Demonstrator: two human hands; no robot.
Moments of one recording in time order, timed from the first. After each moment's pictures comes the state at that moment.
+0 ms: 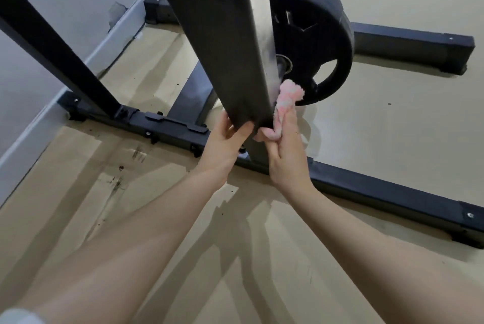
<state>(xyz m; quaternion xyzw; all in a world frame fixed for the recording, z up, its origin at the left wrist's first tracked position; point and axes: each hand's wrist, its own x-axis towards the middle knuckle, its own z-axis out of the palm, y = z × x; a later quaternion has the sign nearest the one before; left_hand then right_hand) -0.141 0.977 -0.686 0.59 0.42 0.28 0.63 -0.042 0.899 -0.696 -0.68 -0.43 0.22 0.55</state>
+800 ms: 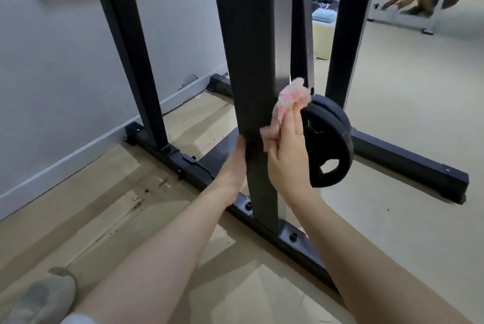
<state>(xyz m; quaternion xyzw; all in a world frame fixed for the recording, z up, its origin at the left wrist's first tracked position) -0.131 0.970 -0.583 0.49 0.52 0.34 0.62 -0.032 0.933 -0.544 -0.60 -0.60 0.08 0.51</state>
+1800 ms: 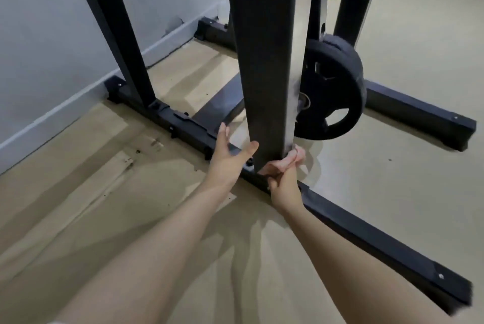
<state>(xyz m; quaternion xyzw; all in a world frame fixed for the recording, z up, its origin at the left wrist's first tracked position) -0.154 0.944 -0.684 0.49 0.52 0.37 0.59 -0.039 0.879 -0.724 -0.76 -0.40 0.34 0.39</state>
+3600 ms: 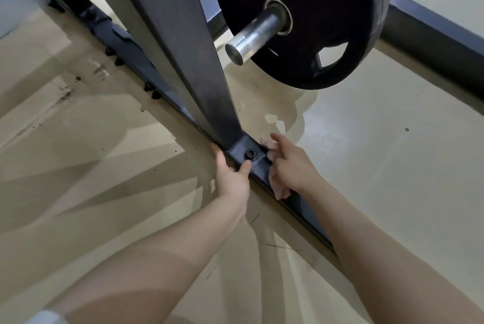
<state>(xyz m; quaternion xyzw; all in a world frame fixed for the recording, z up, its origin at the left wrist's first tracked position) 0.006 0.865 -0.823 0.17 0.72 0.34 0.59 0.129 0.879 -0.814 -0.68 -0.54 0.47 0.15</state>
